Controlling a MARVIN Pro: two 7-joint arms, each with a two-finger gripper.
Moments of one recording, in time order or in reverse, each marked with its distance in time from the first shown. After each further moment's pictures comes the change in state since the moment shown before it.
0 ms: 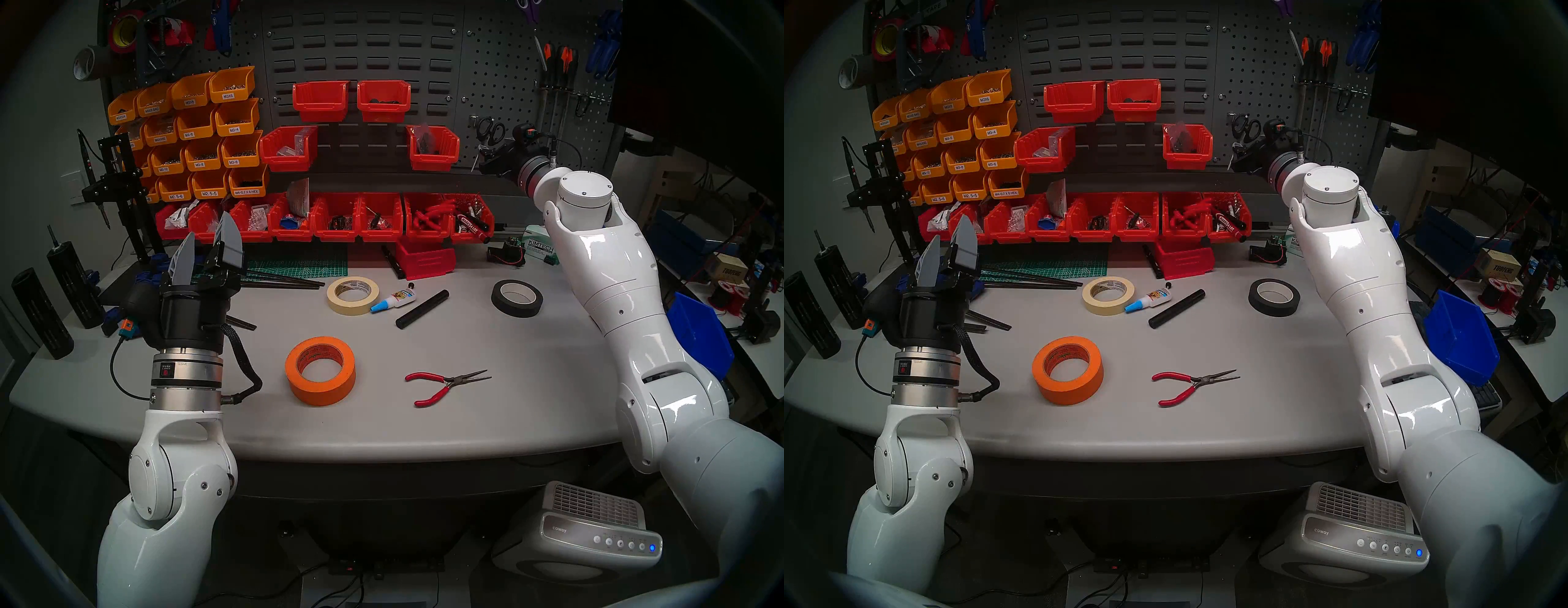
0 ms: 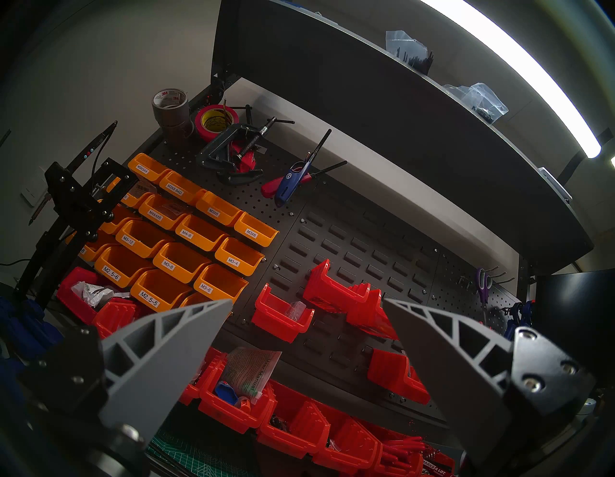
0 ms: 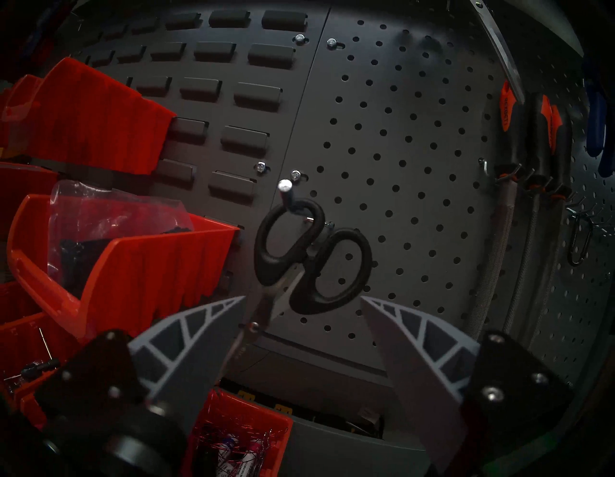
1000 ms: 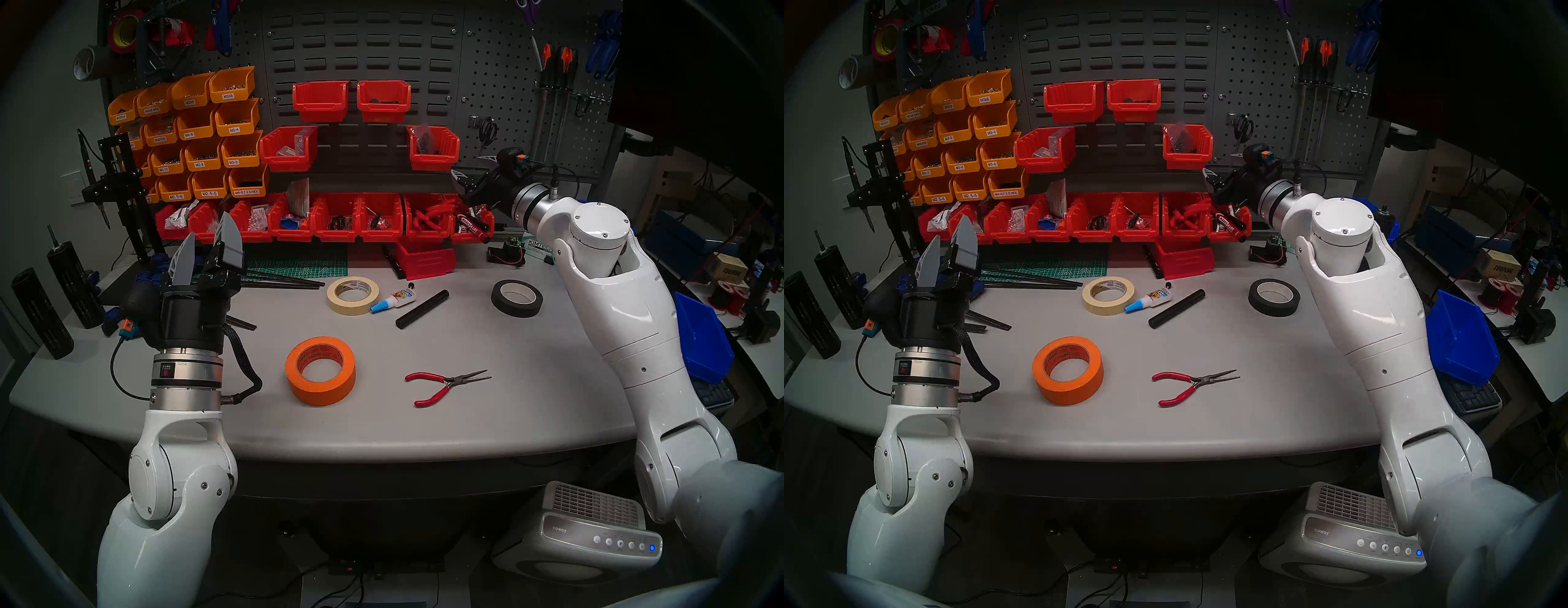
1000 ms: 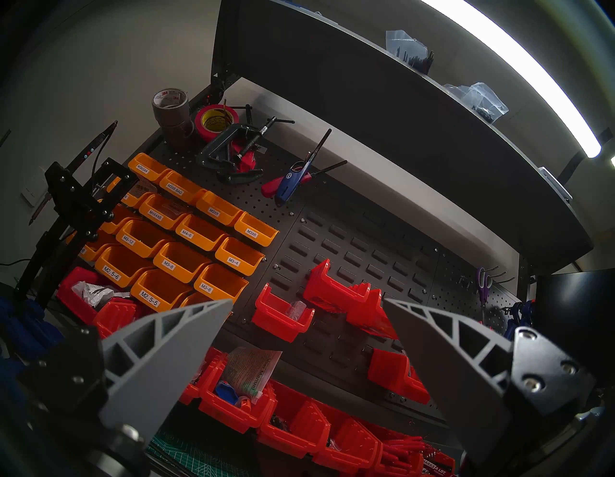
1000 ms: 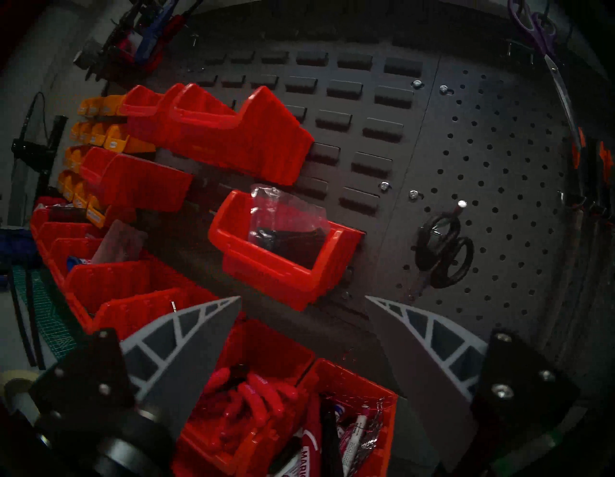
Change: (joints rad) left arm 0.000 0.001 0.000 0.002 0.000 0.000 0.000; right arm -0.270 0.110 0.009 -0.349 0.081 0.001 0.183
